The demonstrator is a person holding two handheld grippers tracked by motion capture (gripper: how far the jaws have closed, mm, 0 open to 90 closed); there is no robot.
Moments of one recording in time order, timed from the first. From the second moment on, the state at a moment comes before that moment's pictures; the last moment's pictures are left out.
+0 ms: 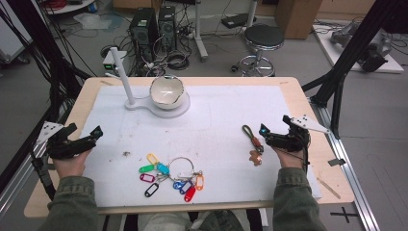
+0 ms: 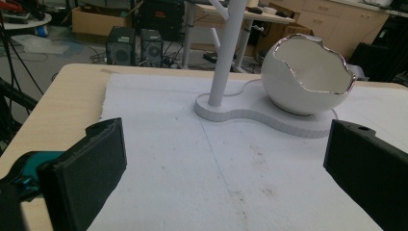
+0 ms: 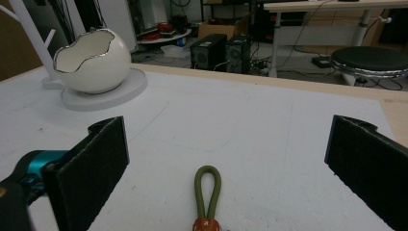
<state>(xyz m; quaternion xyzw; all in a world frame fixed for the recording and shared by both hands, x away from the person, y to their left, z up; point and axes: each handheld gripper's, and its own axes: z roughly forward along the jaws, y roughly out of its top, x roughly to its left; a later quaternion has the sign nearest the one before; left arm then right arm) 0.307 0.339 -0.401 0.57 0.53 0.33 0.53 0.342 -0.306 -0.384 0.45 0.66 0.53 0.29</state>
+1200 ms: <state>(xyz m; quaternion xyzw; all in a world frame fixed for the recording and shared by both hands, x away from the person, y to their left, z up) 0.312 0.335 -0.406 0.59 0.53 0.32 0.52 0.363 -0.302 -0.384 0.47 0.72 0.45 0.25</state>
